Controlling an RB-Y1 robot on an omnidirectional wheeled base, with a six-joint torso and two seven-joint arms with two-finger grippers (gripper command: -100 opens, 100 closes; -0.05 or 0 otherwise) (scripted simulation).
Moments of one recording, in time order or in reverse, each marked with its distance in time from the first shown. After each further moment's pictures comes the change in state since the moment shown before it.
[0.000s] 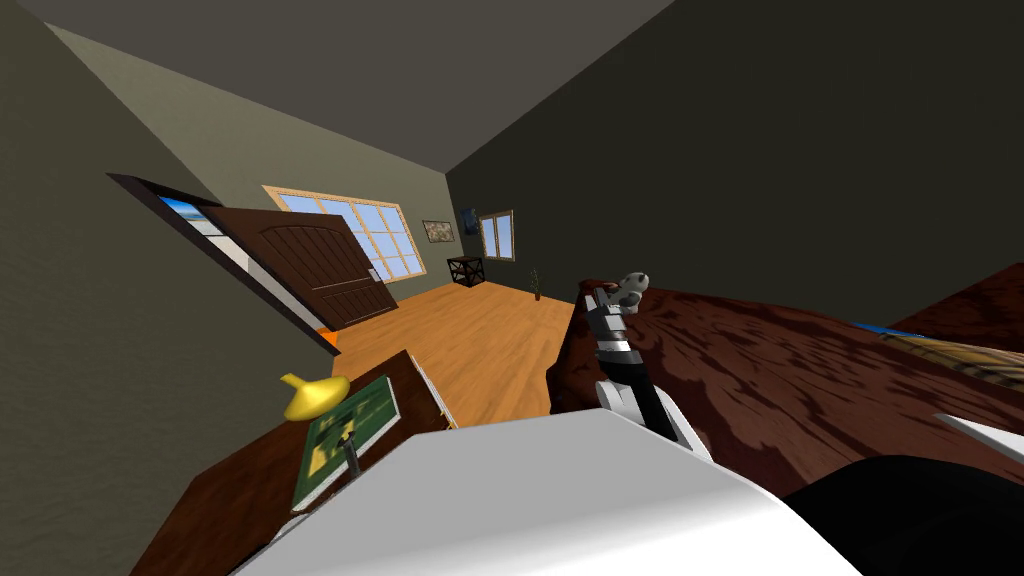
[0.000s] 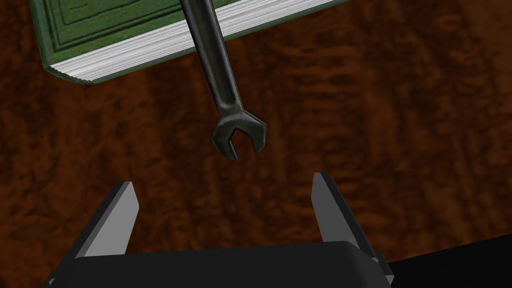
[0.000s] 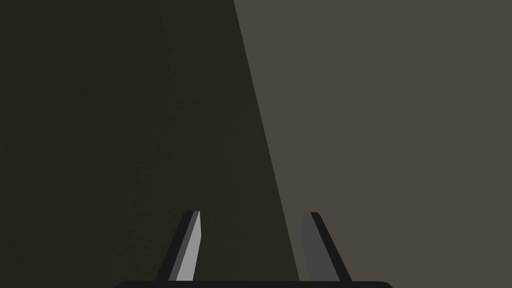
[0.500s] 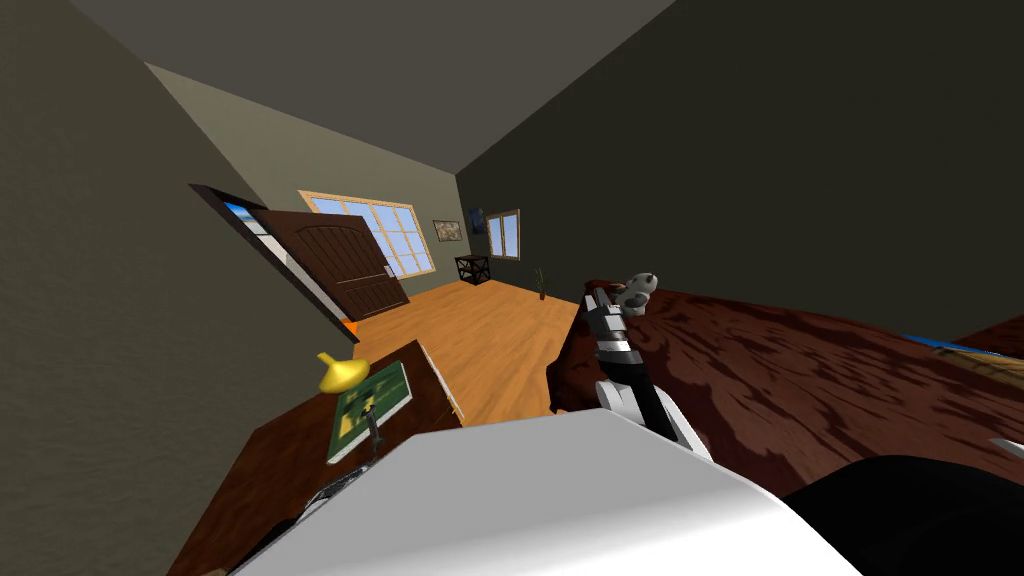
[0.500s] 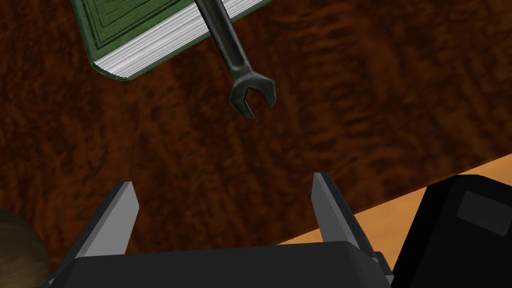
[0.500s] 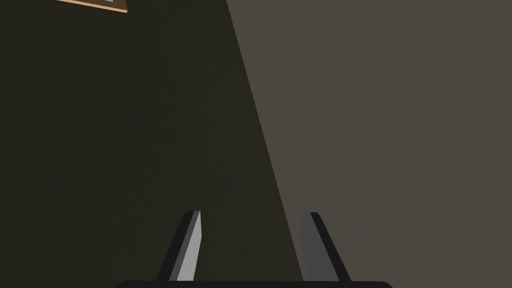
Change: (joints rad) left arm 0.054 -0.047 -0.097 -0.156 -0.035 -0.069 -0.102; right arm 0.000 0.000 0.000 0.000 0.000 0.000 0.000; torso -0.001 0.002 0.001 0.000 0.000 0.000
